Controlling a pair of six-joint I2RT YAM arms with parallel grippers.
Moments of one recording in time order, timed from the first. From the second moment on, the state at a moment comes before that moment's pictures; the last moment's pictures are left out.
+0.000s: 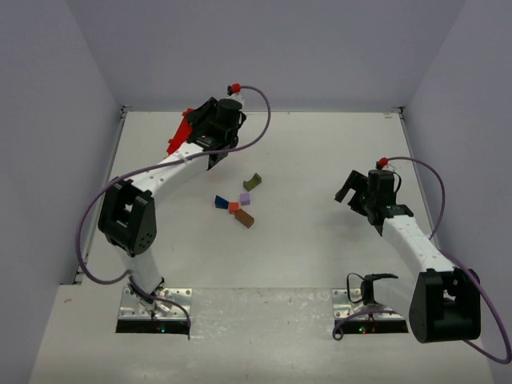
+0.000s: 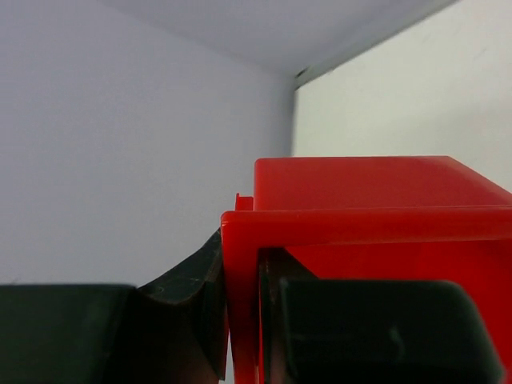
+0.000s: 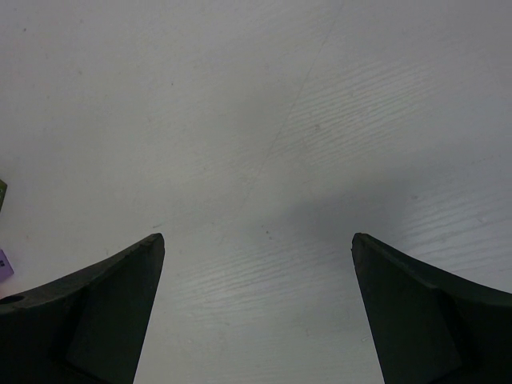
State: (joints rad) left arm -0.49 1.79 1.47 -0.10 -1.08 0.69; right arm 0.03 1.11 0.53 -0.19 0.04 0.51
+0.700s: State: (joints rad) left arm 0.22 1.97 1.65 -0.57 -0.22 -0.48; right arm 0.03 1.11 0.53 -0.18 0.02 0.51
